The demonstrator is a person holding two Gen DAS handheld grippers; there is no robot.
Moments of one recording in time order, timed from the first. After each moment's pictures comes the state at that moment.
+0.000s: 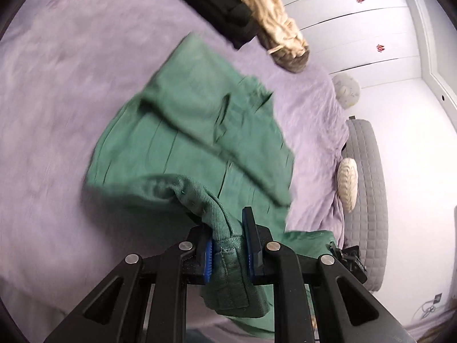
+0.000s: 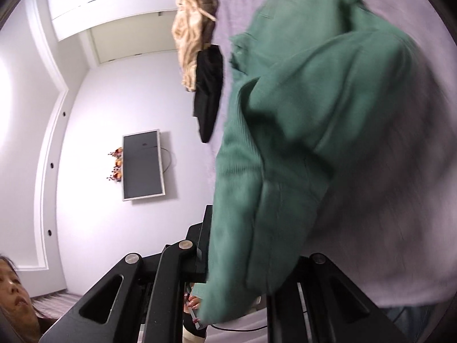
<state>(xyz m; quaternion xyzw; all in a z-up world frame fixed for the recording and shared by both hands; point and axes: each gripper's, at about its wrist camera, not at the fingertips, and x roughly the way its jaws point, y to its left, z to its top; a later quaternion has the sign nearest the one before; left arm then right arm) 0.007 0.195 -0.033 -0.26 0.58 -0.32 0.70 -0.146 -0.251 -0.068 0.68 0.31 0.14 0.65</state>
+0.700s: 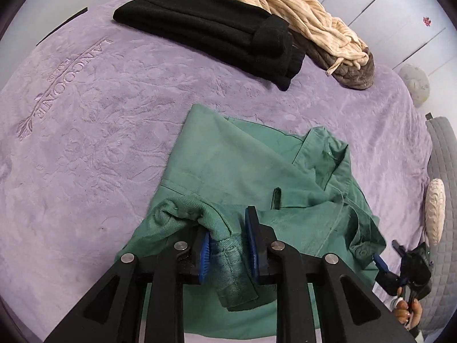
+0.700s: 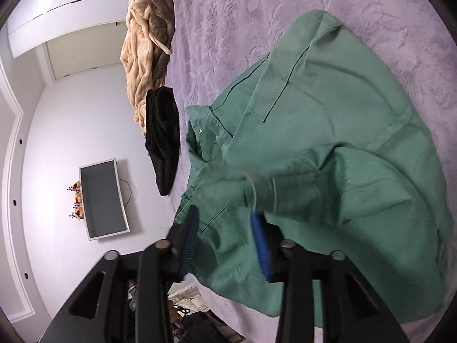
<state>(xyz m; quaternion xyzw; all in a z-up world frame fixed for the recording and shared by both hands) 0.174 0.061 -0.058 -0.08 0.58 -0.16 0.79 0.030 -0.382 -0.140 0.66 0.40 0.03 0.64</state>
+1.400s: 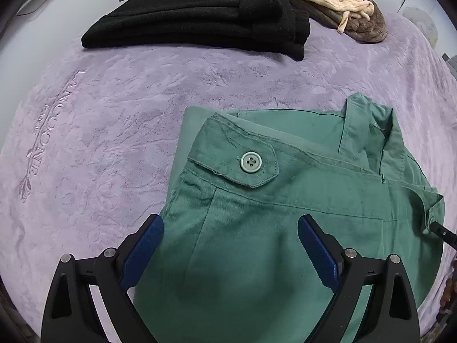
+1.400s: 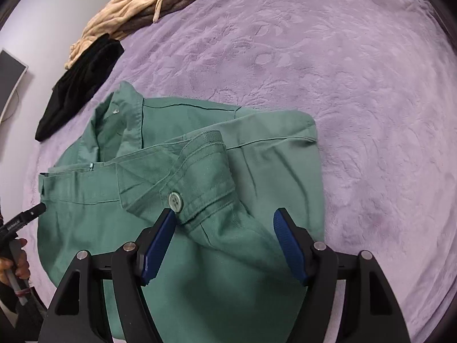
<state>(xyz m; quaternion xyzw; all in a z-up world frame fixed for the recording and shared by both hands) 0.207 0.021 -0.110 0.07 0.57 -0.14 0.80 0.071 -0.362 -0.120 0.28 0.56 -0.10 0.77</state>
